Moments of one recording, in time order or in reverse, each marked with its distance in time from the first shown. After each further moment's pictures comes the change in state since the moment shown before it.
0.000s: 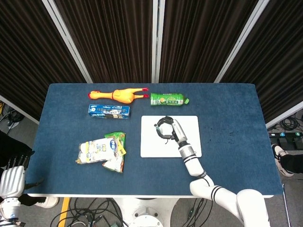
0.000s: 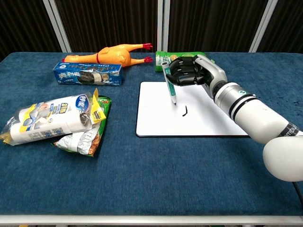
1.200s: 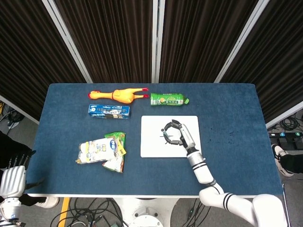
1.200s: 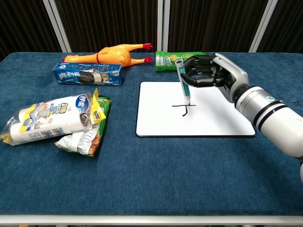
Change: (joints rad) left arm 0.002 0.001 0.004 0.001 0.022 0.014 -0.003; right arm -0.133 0.126 -0.071 -0.225 -0.040 0.108 -0.019
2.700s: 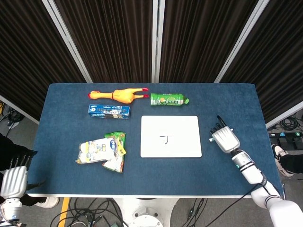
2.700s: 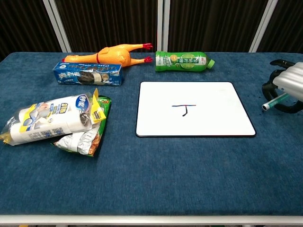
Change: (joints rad) left arm -0.001 0.021 0.007 -0.058 0.001 -0.002 0.049; right arm -0.108 0.164 -0.309 0.550 -0.326 0.142 -0.800
